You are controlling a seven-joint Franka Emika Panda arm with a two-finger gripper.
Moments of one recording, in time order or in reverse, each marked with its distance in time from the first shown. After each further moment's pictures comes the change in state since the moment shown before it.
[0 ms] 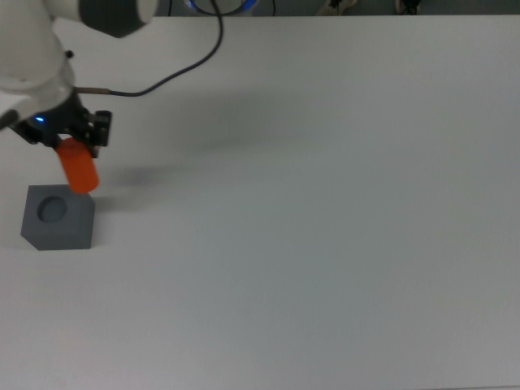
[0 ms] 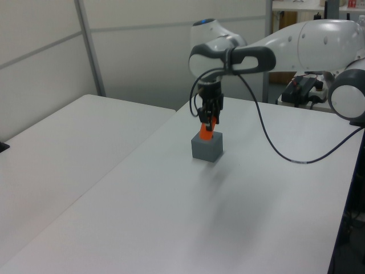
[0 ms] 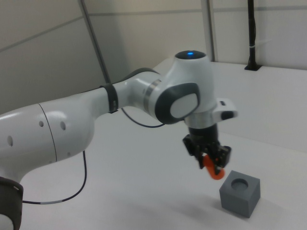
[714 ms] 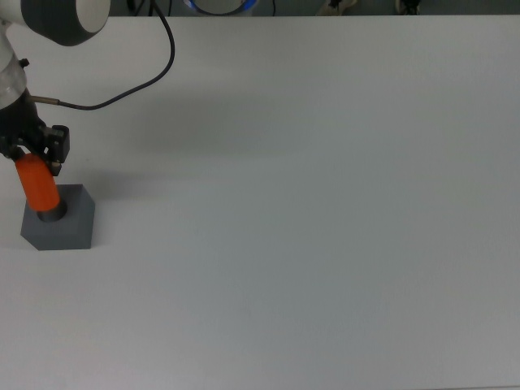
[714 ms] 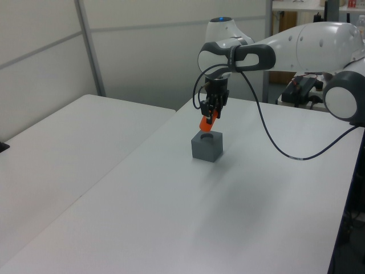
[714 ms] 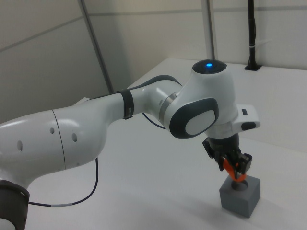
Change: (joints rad) arm -0.010 0.039 -0.079 -0.009 0.105 0.138 0.000
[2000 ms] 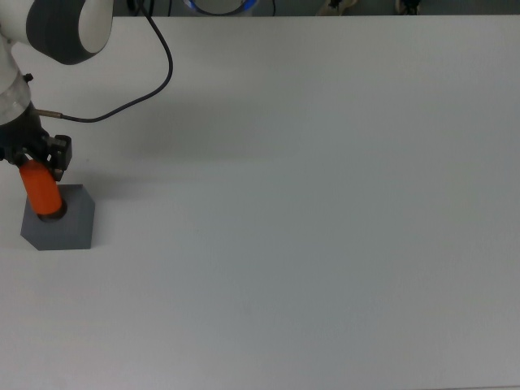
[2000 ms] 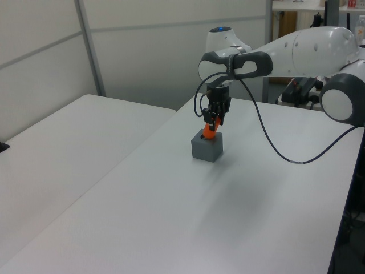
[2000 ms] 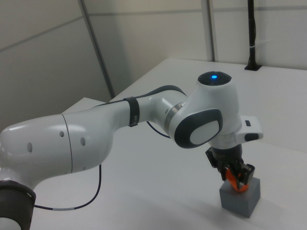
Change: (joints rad) arm -0.002 0.026 -0.006 -0.027 -0.007 0.025 0.000
